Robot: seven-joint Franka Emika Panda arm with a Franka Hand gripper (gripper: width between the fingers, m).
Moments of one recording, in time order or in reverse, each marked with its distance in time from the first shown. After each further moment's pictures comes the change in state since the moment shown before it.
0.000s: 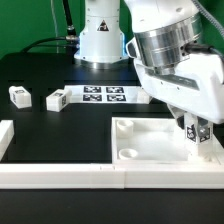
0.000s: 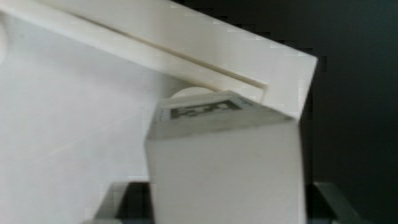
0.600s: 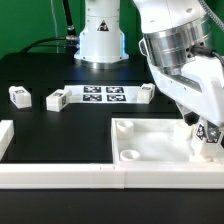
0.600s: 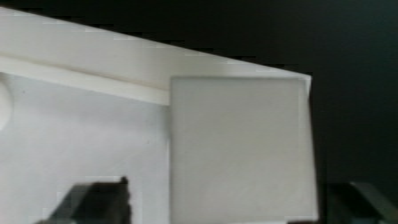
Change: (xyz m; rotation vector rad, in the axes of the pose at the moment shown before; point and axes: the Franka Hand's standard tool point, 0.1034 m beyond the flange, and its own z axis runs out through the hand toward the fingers) arm -0.019 -0.001 0.002 -0.037 0.002 -0.067
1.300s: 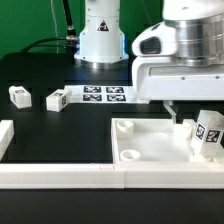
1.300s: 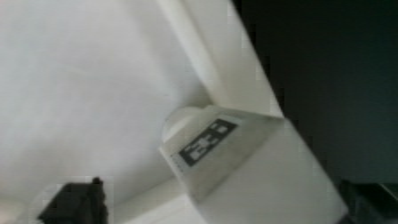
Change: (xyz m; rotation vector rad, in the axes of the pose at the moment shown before) arm -0.006 0.002 -0.003 -0.177 0.068 -0.943
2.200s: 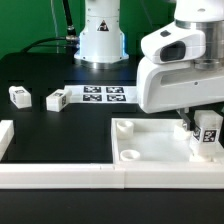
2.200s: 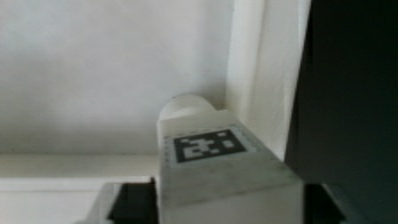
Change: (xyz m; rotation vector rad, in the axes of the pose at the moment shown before) arm 0.004 0.001 0.004 -0.022 0.010 -0.345
